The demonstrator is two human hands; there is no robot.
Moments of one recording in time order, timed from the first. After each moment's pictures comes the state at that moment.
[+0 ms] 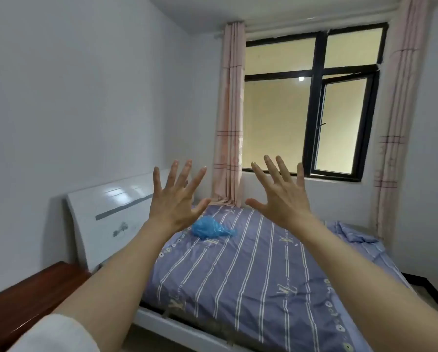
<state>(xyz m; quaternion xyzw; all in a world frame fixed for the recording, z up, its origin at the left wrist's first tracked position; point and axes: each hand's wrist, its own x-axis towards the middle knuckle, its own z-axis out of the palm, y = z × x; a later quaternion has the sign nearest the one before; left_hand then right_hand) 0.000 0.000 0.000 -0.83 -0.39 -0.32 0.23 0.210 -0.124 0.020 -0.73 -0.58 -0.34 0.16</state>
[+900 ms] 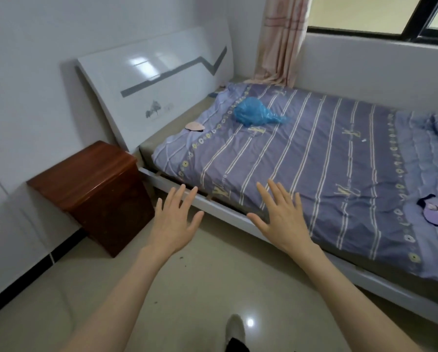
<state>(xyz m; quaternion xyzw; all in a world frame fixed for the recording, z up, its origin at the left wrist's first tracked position) -0.104 0.128 -0.309 -0.84 -0.51 -0.15 -0.09 0.125 0.041 -0.292 -0.76 -0.64 0.01 0.15</state>
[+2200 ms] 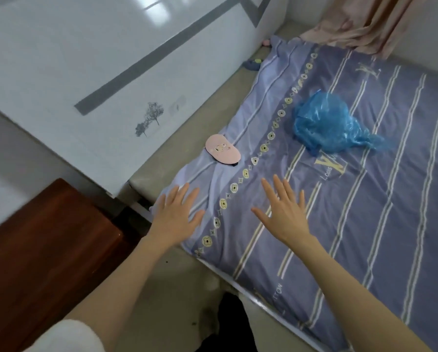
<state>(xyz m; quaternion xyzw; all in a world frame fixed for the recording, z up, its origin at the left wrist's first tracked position) -0.039 0.806 -0.422 -0.82 -0.53 0.02 -0.20 0.207 0.742 -0.411 -0.77 -0.62 0.14 0.05</state>
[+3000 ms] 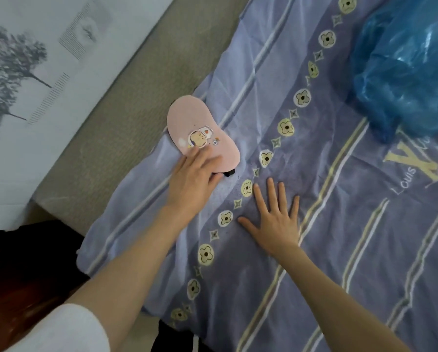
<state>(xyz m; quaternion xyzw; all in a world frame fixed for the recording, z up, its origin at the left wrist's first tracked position) 0.120 1.040 -0.656 -0.84 -0.48 -0.01 -0.23 0.279 0.901 -0.706 -0.77 -0.59 0.22 -0.07</state>
